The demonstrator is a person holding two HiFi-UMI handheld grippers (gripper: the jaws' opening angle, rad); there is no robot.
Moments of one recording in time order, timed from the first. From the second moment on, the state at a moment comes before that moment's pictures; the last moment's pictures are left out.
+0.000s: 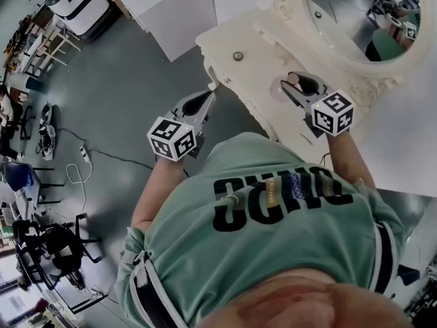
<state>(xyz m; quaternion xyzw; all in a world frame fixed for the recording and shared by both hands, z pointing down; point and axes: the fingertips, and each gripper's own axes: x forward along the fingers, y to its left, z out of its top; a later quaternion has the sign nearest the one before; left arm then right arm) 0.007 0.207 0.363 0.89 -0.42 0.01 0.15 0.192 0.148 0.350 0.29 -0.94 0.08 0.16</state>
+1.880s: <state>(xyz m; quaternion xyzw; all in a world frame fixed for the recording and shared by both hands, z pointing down) -0.158 0.000 0.364 0.93 -0.34 0.03 0.16 0.042 -0.028 0.331 0.36 -0.92 0.08 0.14</state>
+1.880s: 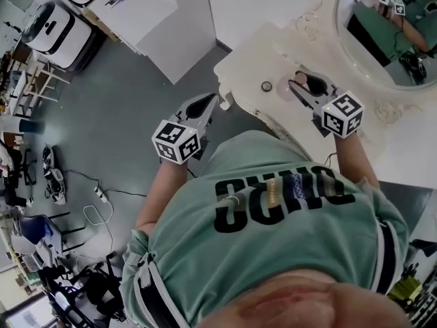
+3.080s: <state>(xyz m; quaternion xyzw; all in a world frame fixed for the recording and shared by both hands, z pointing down) -0.087 -0.188 0.426 0.91 -0.37 0.09 0.20 0.087 -0.216 0.407 0.32 -0.93 0.09 0.15</state>
